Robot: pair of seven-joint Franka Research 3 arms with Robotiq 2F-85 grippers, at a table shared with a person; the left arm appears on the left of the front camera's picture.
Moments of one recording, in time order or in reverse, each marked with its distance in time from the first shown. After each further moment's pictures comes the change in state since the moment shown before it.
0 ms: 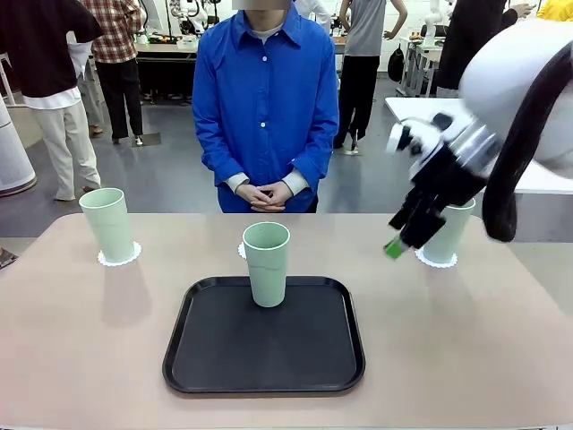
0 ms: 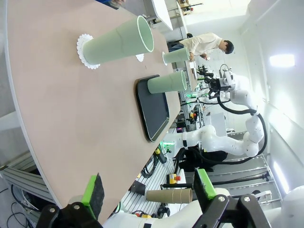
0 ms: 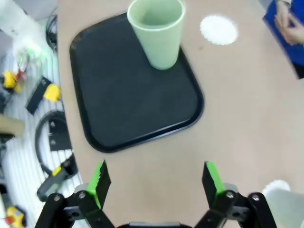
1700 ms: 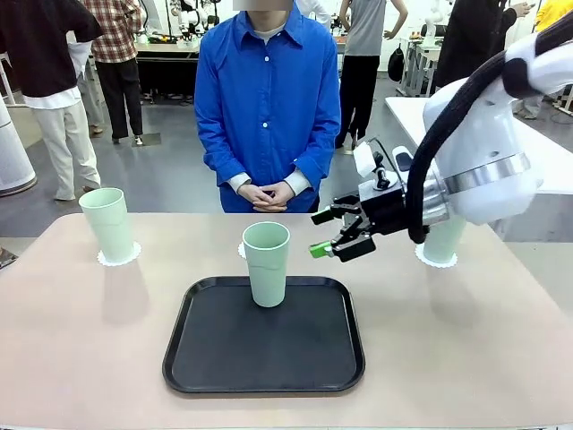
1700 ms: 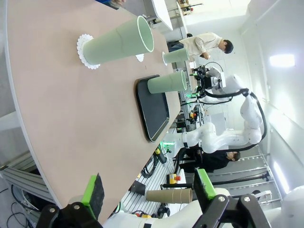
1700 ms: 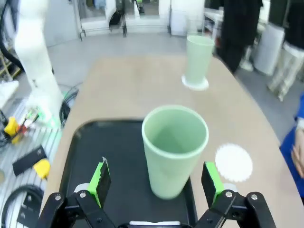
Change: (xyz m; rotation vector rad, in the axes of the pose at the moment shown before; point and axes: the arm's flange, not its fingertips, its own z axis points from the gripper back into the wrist) left arm 0.000 0.000 0.000 0.000 0.000 0.000; right arm 0.024 -0.027 -0.110 0.132 -0.707 0.236
